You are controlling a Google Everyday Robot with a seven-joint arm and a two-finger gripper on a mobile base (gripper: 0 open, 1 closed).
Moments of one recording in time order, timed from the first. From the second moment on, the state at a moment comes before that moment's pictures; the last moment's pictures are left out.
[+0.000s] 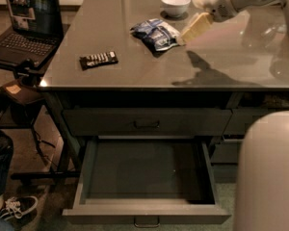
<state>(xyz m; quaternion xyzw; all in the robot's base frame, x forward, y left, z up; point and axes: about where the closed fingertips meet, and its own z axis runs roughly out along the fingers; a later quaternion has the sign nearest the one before) 0.745 -0.147 0.954 -0.54 0.71 0.15 0.43</state>
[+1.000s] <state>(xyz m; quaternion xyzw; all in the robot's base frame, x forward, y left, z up) 0.786 -0.110 0.931 -0.51 0.68 0.22 0.48</state>
